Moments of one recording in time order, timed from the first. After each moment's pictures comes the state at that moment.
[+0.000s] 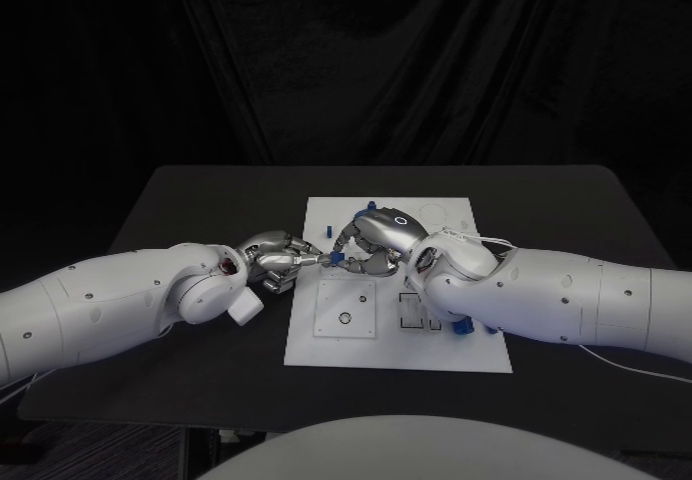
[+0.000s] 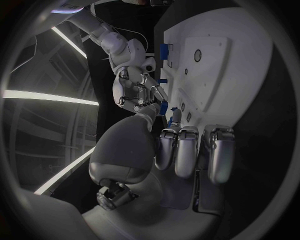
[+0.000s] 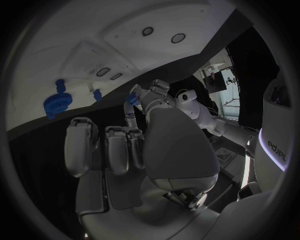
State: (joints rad) left arm 1.15 -0.83 -0.21 1.42 -0.38 0.00 0.09; left_hand 1.19 0.02 0.12 0.11 0.37 0.65 0.15 0.41 0.59 1.47 0.06 1.56 1.31 1.47 0.01 1.56 1.31 0.01 1.47 0.04 1.57 1.31; right arm 1.17 -0.54 -0.24 1.41 -1.49 -0.56 -0.03; right_hand 1.41 -0.10 0.22 0.13 0.44 1.07 0.10 0.18 0.22 1.47 0.00 1.57 1.31 1.47 -0.07 1.53 1.31 0.05 1.47 0.05 1.38 1.31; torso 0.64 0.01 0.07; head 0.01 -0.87
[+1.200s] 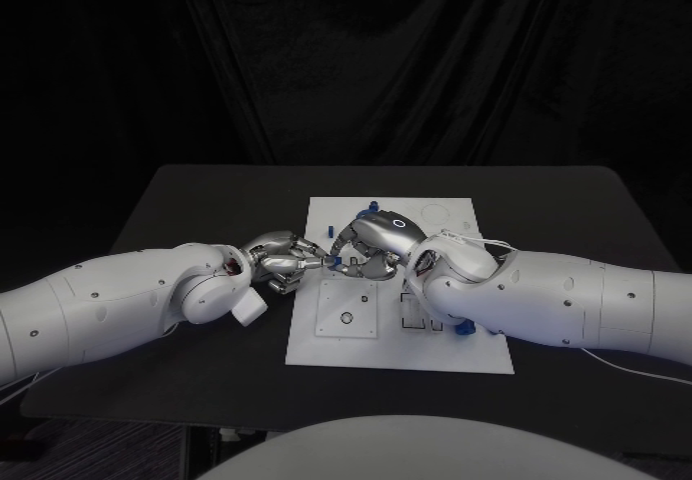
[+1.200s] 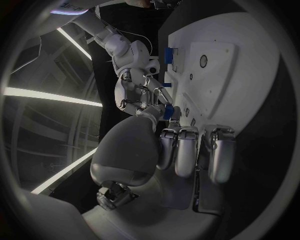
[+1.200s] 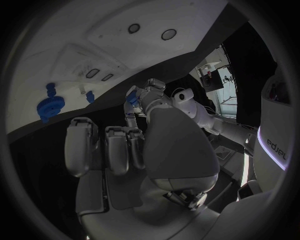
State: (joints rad) left arm 1.15 -0.82 -0.21 1.42 -0.38 0.03 0.13; left_hand 1.30 0.05 0.15 0.14 0.53 0.74 0.13 0.43 0.49 1.47 0.05 1.56 1.31 1.46 0.01 1.56 1.31 0.01 1.47 0.04 1.57 1.31; right arm 1.17 -0.54 -0.24 1.44 -1.49 -0.55 -0.02; right_hand 1.41 -0.11 0.22 0.13 0.43 1.07 0.10 0.18 0.23 1.47 0.00 1.57 1.31 1.47 -0.07 1.53 1.31 0.05 1.47 0.04 1.38 1.31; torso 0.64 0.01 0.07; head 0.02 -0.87
